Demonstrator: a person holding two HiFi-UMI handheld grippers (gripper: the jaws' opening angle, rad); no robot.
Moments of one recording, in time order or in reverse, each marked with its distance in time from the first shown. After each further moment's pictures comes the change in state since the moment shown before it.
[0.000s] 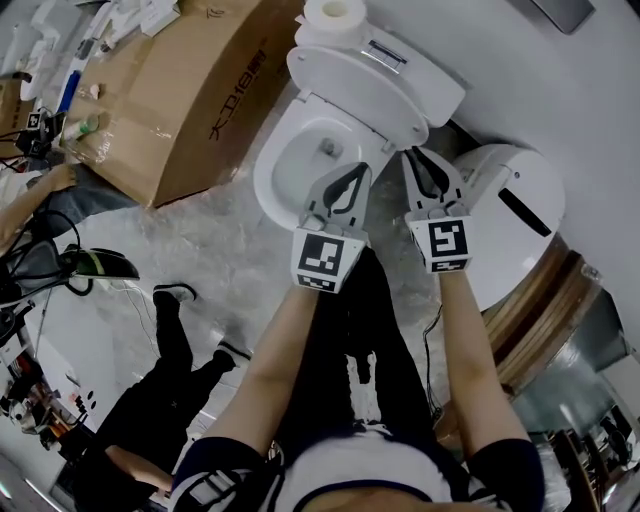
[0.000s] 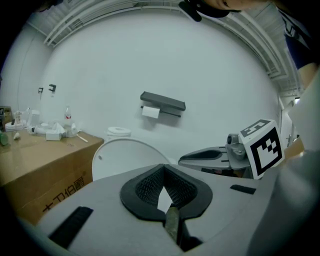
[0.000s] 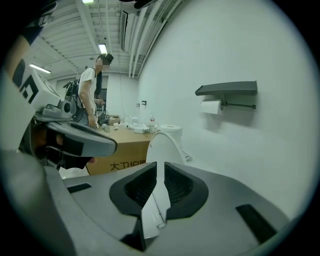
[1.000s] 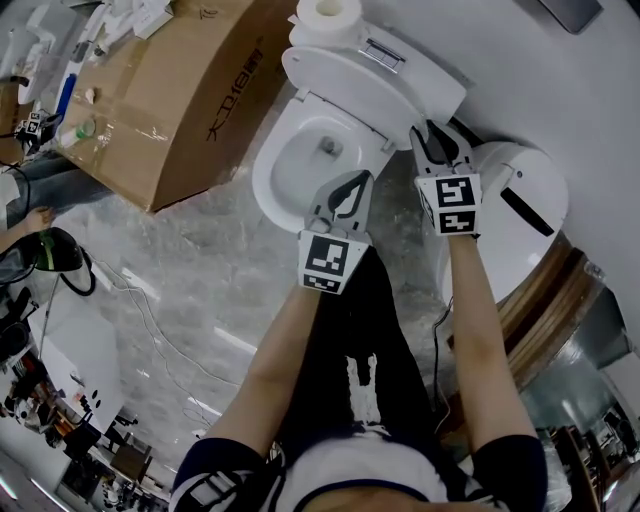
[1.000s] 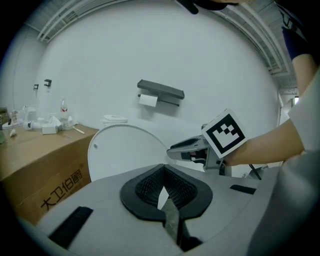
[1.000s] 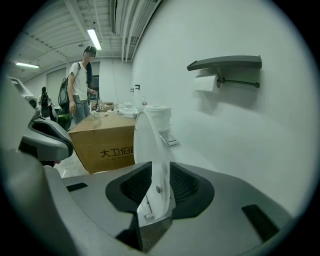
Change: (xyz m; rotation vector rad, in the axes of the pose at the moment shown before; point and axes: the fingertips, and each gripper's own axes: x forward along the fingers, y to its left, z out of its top) left arm 0.015 -0.008 -0.032 0.005 0.089 -0.025; right arm 0.047 -0.057 -0.038 0.010 0.185 -0.036
